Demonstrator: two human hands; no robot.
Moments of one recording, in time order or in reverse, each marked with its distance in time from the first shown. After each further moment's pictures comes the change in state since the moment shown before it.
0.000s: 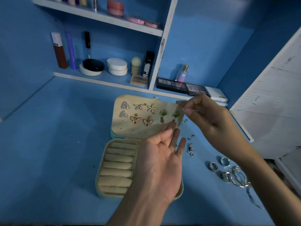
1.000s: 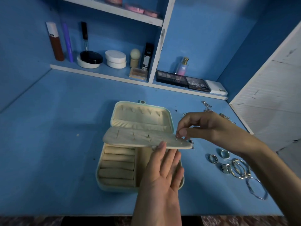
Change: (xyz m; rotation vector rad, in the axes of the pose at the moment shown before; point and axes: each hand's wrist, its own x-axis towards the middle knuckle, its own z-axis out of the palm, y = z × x) left_hand -0.030 -0.028 -0.042 0.098 0.086 0.097; right_hand -0.008 0.006 -0.011 0.082 -0.445 0.257
